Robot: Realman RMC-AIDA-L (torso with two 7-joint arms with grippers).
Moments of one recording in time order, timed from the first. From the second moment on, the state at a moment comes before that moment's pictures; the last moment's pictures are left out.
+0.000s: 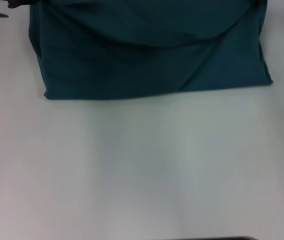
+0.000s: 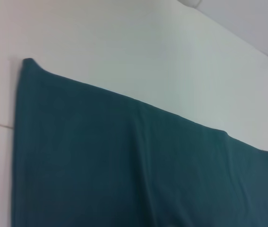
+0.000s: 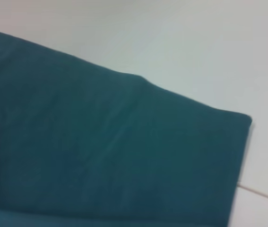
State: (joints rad) left arm -0.89 -1.98 -2.46 -0.65 -0.70 1.04 -2.69; right arm 0.90 2.02 -0.95 -0.67 -2.81 -0.74 2.49
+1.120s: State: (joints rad) left arm -0.86 -1.98 -2.46 -0.65 -0.71 1.05 -2.70; right arm 0.88 2.04 -0.97 -0.75 -2.82 -0.91 2.48
